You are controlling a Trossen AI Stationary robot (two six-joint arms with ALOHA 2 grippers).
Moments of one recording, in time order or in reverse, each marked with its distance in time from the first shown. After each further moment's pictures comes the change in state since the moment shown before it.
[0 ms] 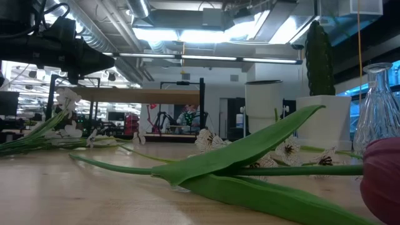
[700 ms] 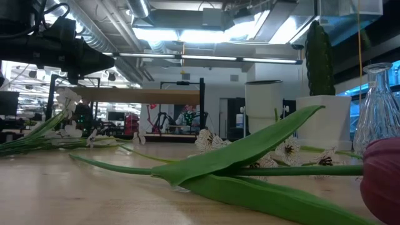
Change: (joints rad) left arm 0.000 0.000 0.000 0.000 -0.005 -0.001; right arm 0.043 -0.537 -0.525 0.338 -0.168 -0.085
